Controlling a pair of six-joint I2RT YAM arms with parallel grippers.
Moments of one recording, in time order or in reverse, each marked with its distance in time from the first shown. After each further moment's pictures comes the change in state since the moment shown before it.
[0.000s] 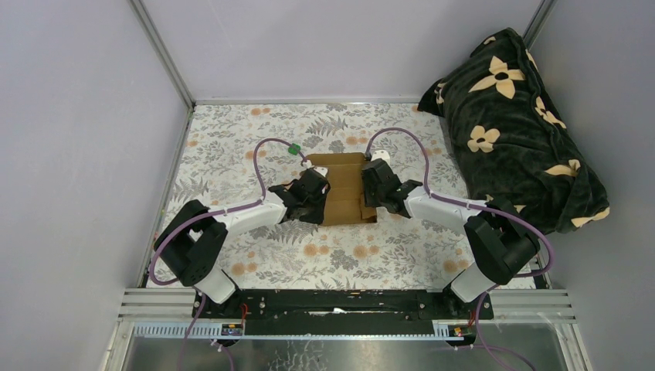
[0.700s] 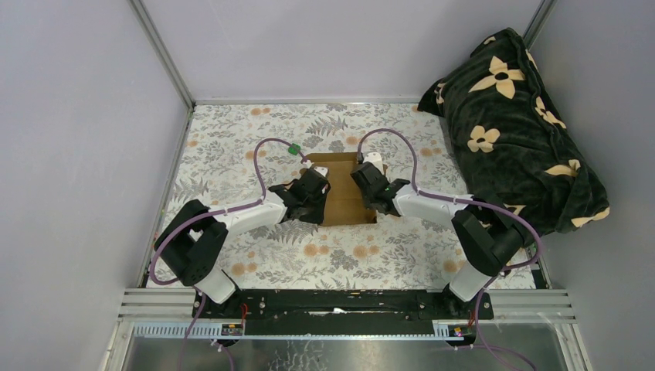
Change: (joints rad) left arm 0.000 0.003 0.003 -0.003 0.001 0.001; right arm 0.056 0.080 0.065 -0.084 0.149 -0.013
